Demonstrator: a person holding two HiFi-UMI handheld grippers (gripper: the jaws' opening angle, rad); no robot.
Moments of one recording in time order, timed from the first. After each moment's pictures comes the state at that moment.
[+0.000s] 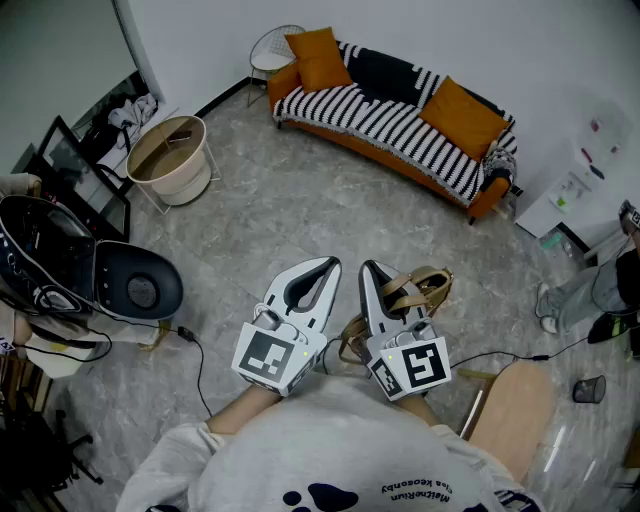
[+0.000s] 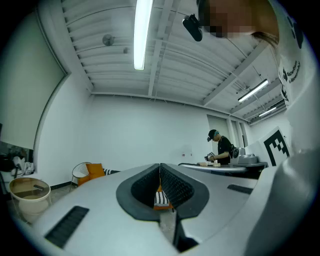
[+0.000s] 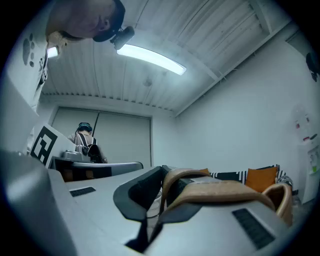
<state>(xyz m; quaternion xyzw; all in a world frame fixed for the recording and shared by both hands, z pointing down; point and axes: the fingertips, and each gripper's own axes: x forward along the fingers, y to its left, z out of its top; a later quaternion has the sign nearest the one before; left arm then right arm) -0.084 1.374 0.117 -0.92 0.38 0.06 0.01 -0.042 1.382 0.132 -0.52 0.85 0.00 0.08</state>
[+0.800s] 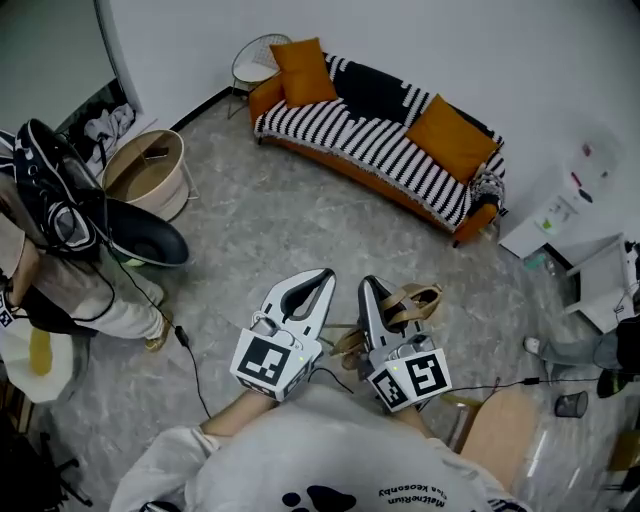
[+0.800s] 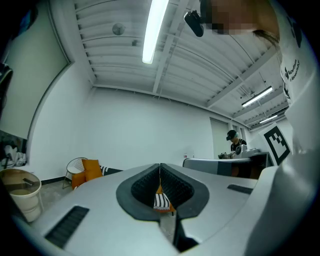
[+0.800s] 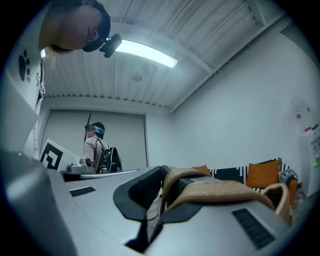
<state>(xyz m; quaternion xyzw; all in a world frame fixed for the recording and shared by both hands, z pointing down) -0.086 1.224 0.146 -0.93 0.36 0.04 -0.02 -0.035 1.241 0.141 -0.53 0.84 -0.04 0.09</state>
